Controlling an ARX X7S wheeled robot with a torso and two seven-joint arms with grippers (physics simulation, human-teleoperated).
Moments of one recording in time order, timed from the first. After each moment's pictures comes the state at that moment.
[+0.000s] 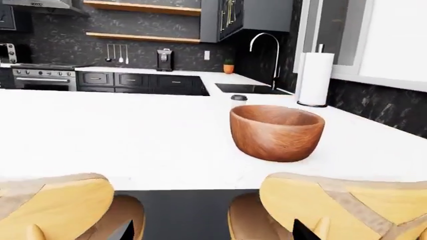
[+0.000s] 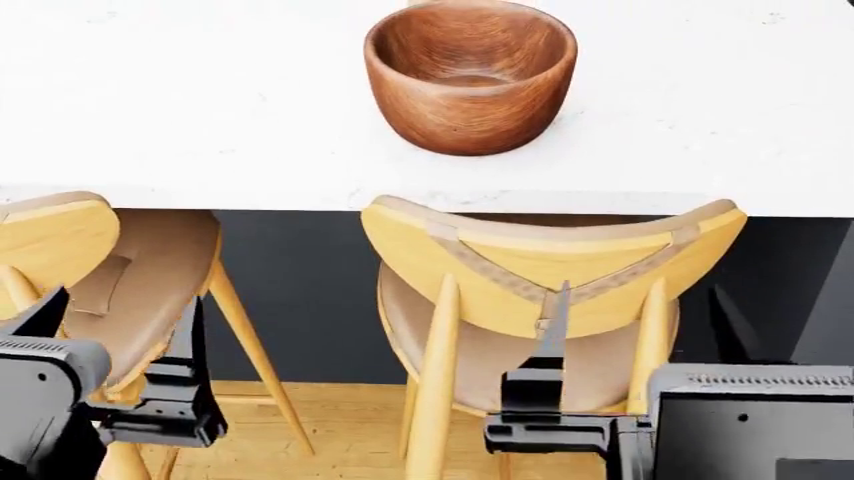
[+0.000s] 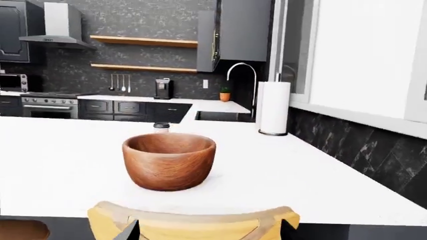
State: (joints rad) left arm -0.33 -0.43 0.30 0.56 -0.65 -0.57 -0.52; right arm 0.26 0.52 -0.22 -0.65 0.55 0.53 0.54
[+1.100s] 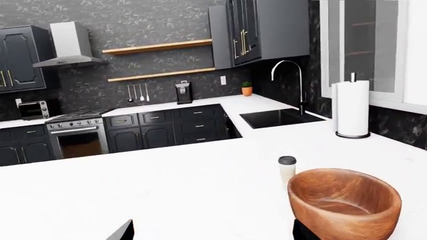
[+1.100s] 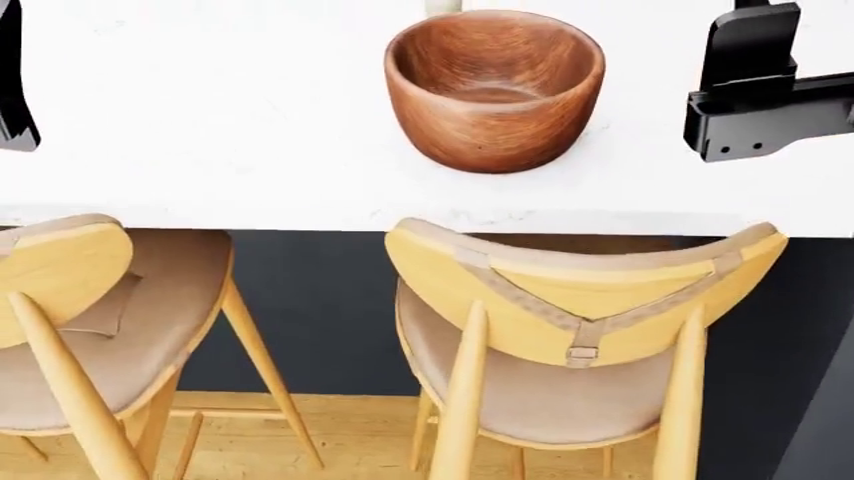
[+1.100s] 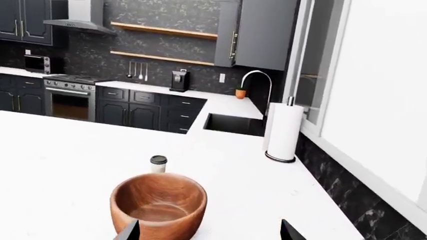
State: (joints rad) left arm -1.11 -0.63 0.14 0.39 -1.09 -1.14 -0.55; right arm 1.18 0.83 -0.07 -0.35 1.29 1.19 0.50
